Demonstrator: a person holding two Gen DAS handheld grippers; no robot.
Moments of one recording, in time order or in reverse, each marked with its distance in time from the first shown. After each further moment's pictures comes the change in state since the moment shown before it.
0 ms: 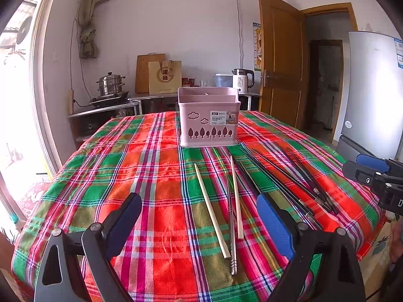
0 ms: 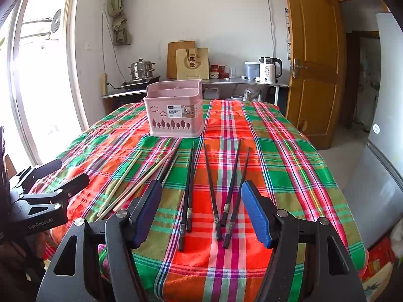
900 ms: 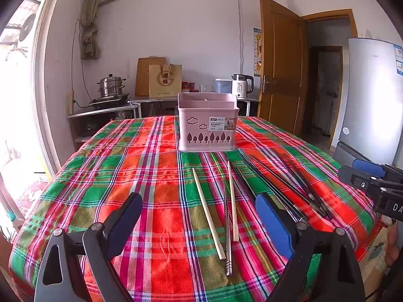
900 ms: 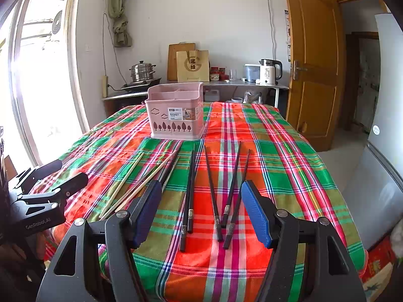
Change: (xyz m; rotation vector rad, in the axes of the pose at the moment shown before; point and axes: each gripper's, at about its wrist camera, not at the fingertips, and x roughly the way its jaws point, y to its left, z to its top) left arm -0.010 0.001 0.001 -0.023 -0.029 -0.014; right arm -0.003 0.001 0.000 -0.001 -0.014 -0.001
